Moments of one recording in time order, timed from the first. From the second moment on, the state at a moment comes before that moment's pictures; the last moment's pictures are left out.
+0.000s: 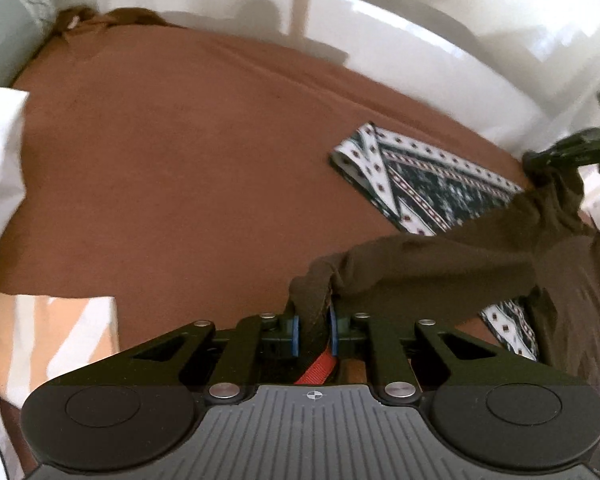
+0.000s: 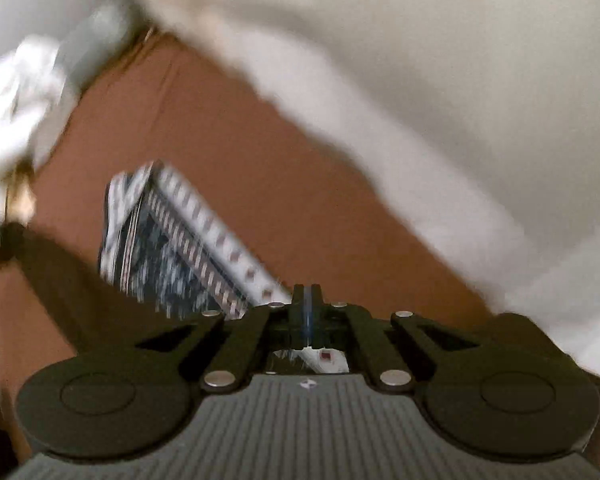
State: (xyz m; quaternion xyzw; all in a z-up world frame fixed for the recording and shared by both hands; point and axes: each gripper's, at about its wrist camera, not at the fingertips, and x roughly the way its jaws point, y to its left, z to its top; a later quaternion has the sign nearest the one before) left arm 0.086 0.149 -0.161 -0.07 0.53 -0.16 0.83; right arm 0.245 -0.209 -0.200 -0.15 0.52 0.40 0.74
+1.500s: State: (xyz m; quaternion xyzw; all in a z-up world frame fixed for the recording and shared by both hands) left arm 0.083 0.203 -0.164 -0.10 0.52 -0.04 0.85; right arm 0.182 -0.224 -0.165 -0.10 0.44 0.32 0.83
